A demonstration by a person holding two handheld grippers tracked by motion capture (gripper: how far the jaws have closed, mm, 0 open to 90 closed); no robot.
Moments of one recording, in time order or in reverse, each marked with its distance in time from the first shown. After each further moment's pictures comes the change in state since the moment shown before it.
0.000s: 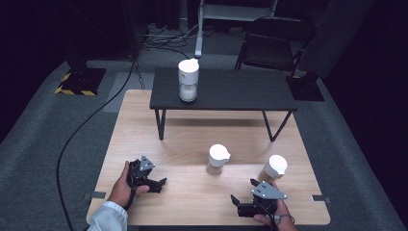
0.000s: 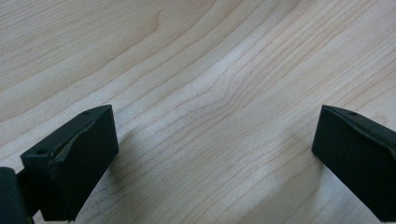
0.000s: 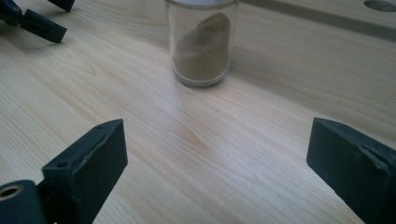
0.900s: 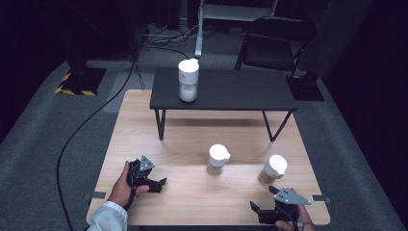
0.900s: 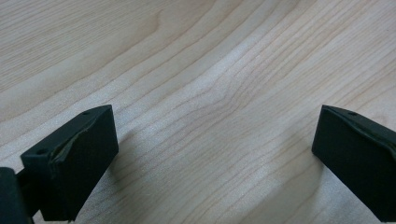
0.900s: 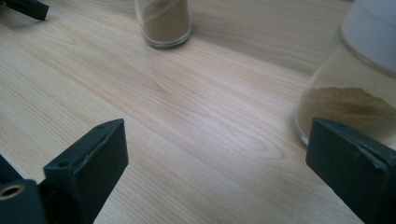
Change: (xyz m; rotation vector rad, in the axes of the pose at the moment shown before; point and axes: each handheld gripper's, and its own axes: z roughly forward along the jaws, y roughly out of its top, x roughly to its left) left arm 0.001 0.000 0.000 0.001 -0.002 0.002; right arm -0.033 -0.016 -0.043 0.057 -0.005 0.050
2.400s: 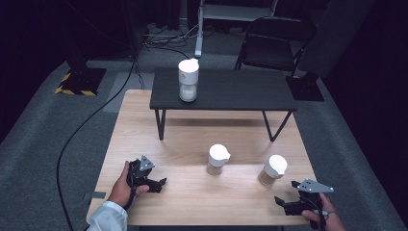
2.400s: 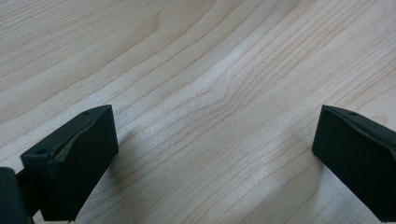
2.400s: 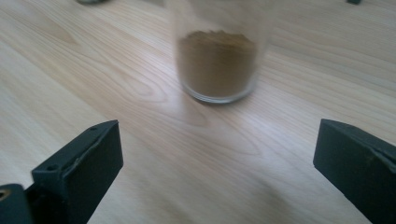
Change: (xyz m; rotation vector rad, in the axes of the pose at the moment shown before) left arm 0.001 0.000 0.000 0.000 -0.002 0.001; right arm -0.093 -0.013 -0.016 0.080 0.027 -0.001
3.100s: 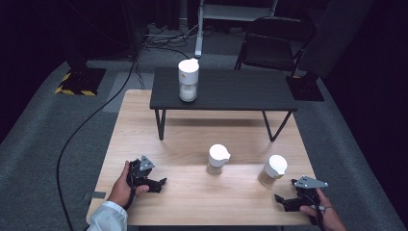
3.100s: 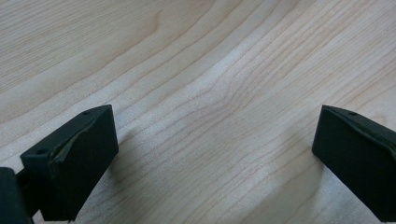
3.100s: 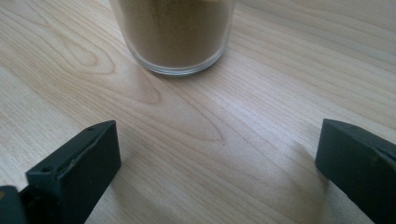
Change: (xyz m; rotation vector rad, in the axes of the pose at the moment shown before) left arm 0.001 0.000 0.000 0.000 -0.003 0.002; right arm -0.020 0.004 0.023 0.091 -0.032 -0.028
